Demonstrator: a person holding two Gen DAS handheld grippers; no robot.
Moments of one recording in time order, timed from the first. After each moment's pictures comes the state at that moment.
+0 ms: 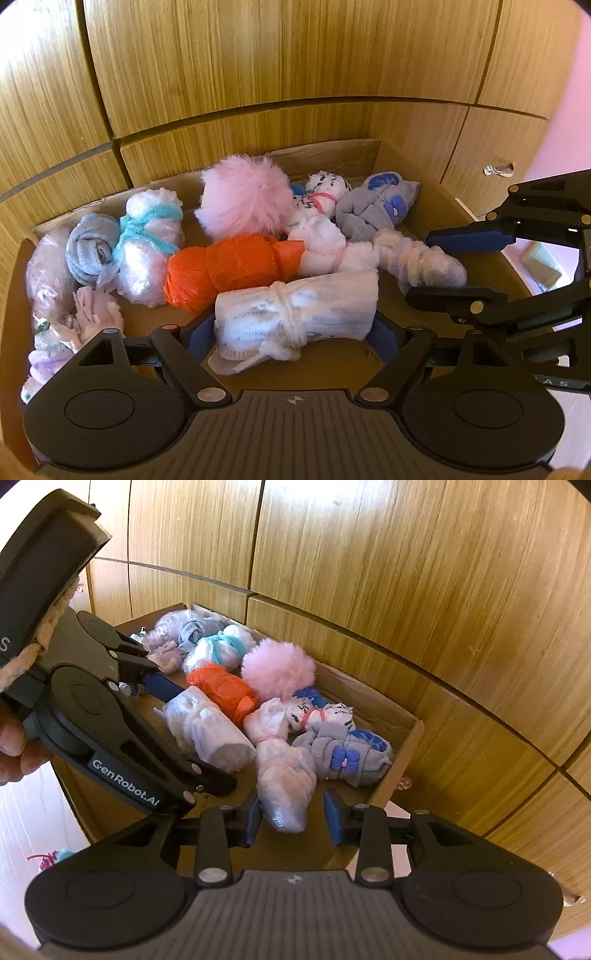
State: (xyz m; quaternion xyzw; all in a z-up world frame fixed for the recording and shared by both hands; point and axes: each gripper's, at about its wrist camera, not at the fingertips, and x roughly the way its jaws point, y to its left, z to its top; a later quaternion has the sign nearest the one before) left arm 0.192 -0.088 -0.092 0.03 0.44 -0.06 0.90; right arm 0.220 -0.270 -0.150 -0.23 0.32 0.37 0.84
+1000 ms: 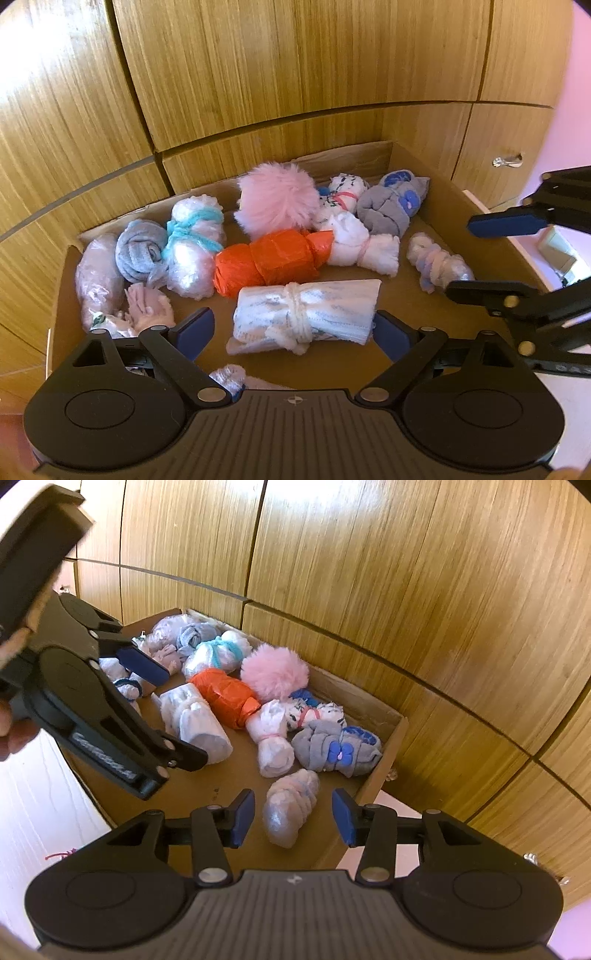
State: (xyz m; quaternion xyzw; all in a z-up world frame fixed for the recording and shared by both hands) left arm 0.173 -0.080 -0.077 0.07 0.43 -0.03 0.90; right arm 0.200 -0.268 -0.140 -0.24 0.31 0.34 0.86
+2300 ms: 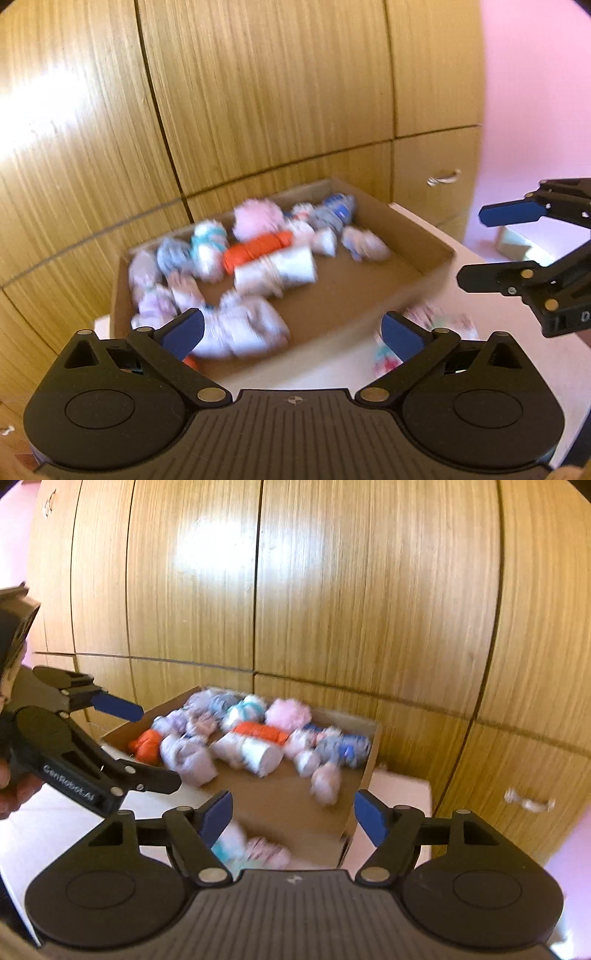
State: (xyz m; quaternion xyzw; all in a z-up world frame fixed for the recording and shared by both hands) left arm 0.029 -0.087 -0.045 0.10 0.32 -0.07 0.94; right arm 0.077 -0.320 -0.119 -0.09 0.24 0.30 0.92
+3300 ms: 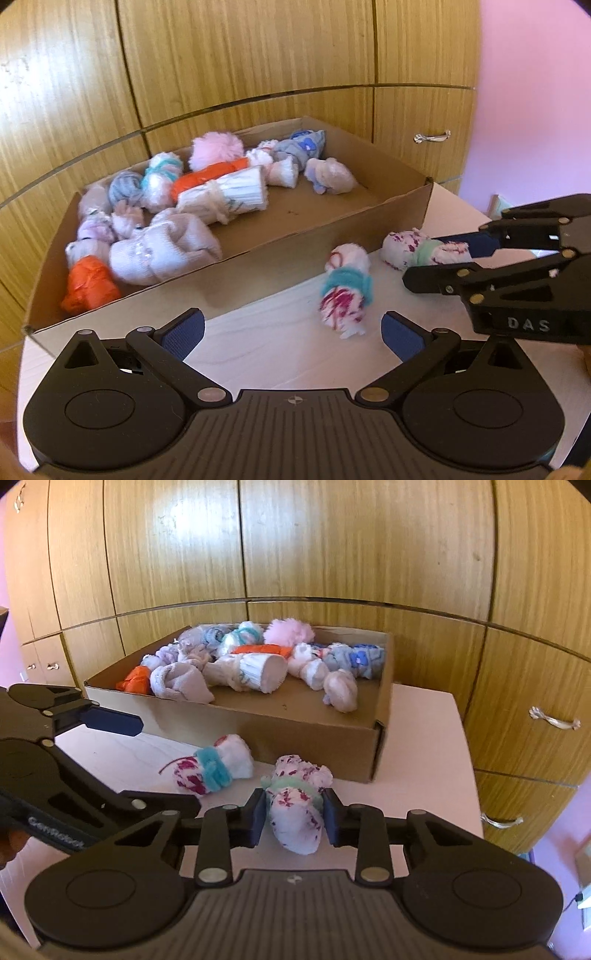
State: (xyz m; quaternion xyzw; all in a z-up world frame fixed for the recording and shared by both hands) left arm 0.031 -0.119 -0.105 0.08 0.36 -0.07 0.93; right arm 0.079 -0.316 -0.178 -0.07 0.31 0.29 0.90
